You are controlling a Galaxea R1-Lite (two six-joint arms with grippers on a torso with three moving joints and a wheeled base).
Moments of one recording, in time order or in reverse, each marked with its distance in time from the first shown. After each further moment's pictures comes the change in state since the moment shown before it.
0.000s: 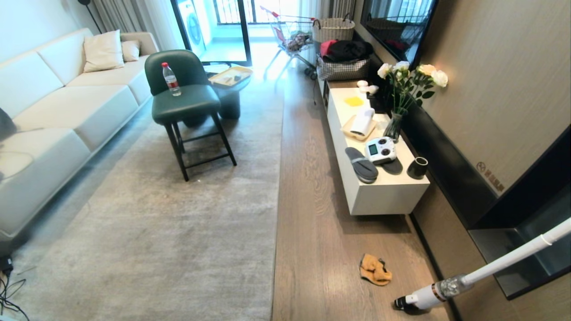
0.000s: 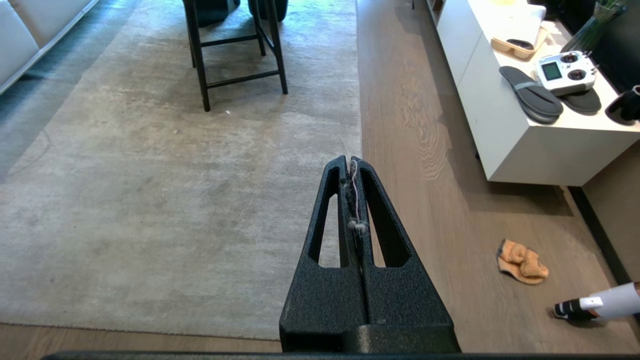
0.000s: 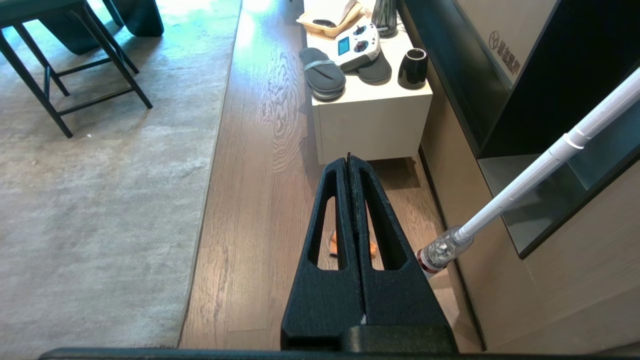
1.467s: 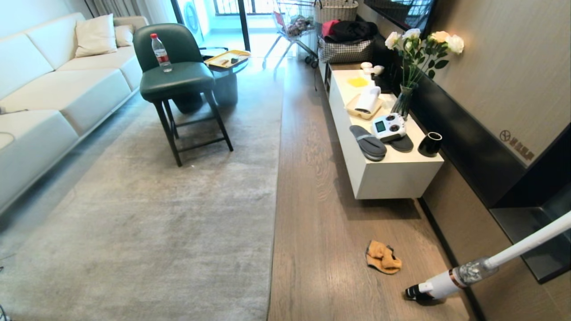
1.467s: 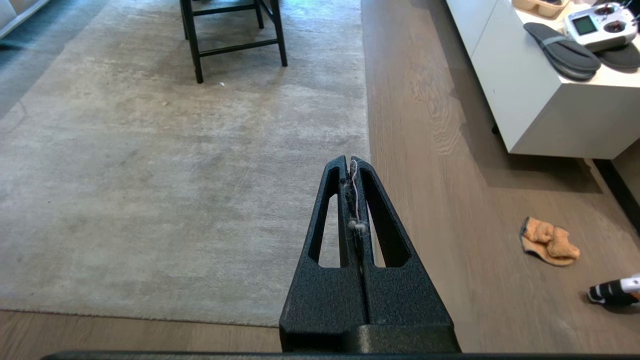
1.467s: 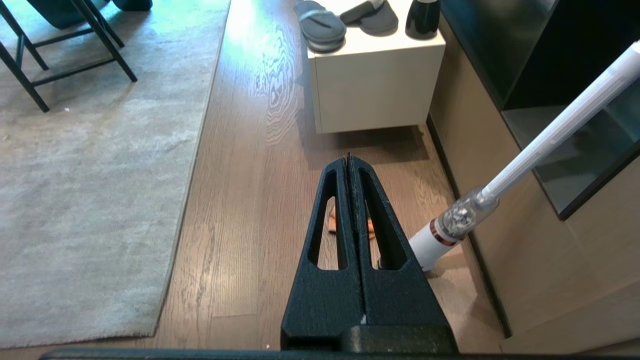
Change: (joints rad) left arm 0.000 0.000 0.000 0.000 0.000 0.000; right arm 0.001 0.000 0.000 0.000 0.000 0.001
